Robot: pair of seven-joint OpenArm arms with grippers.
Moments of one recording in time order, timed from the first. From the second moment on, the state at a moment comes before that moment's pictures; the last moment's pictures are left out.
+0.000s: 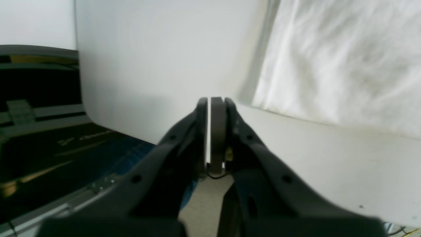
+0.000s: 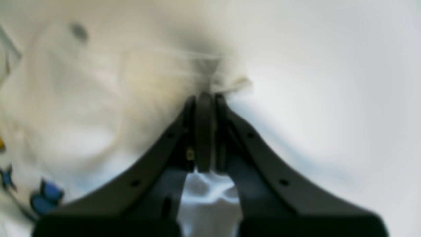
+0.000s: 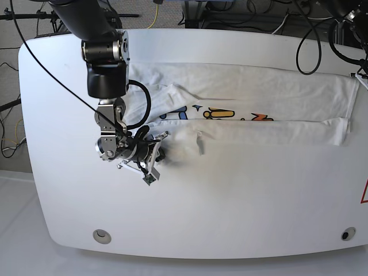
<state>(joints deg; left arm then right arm) 8.2 -19.0 -50.1 102.4 0.3 -42.2 62.9 25.1 2.3 2.0 55.3 -1.3 39.4 -41.1</state>
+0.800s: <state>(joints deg) 8.0 -18.7 -49.4 102.3 0.4 -42.1 63.0 8.5 2.5 2.1 105.7 -1.1 40.2 -67.9</state>
